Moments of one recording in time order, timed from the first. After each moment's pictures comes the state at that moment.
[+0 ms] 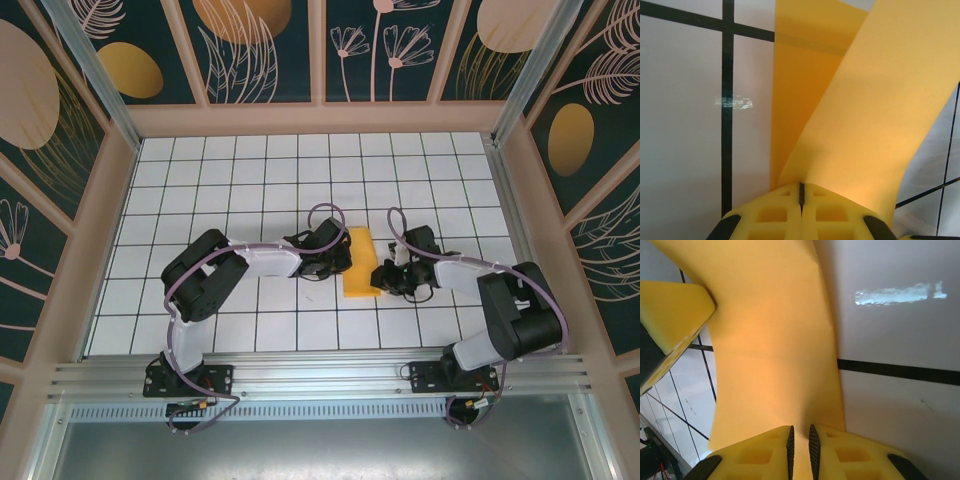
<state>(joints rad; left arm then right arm) -0.87 1.99 1.13 -0.06 0.07 -1.08 0.33 1.47 0.53 -0.21 -0.58 0.55</state>
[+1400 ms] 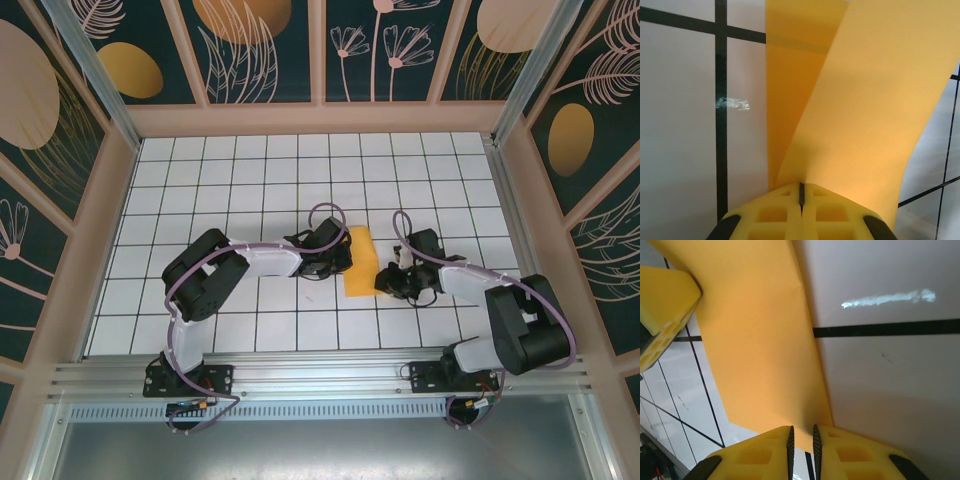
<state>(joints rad) -0.87 2.00 1.14 -0.06 0.08 -1.07 0.33 1.38 0.51 -0.28 -0.53 0.58</state>
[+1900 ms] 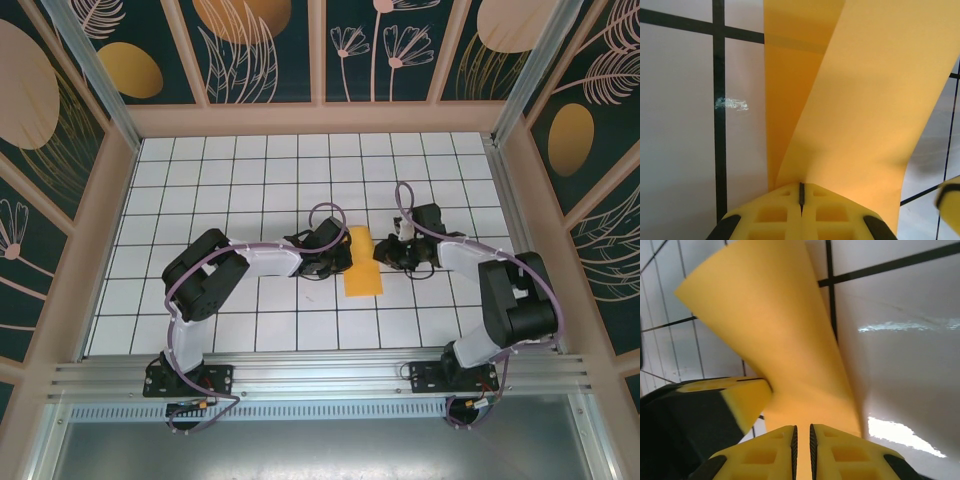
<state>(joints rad) -0.87 2.00 1.14 -0.06 0.09 -1.07 0.25 1.55 0.70 -0.22 -0.59 0.52</state>
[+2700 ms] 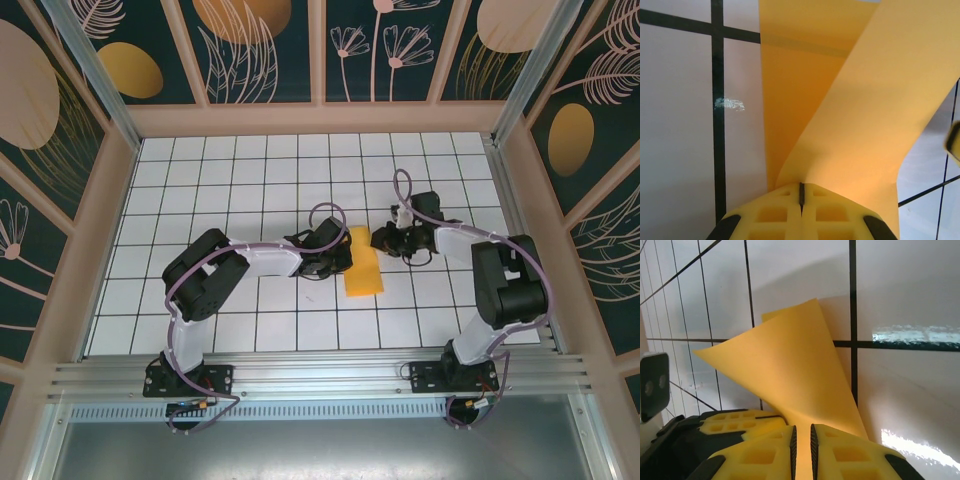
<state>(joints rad) -0.87 2.00 1.14 -0.06 0.09 -1.06 0.22 1.68 0.82 -0.20 -0.65 0.49</state>
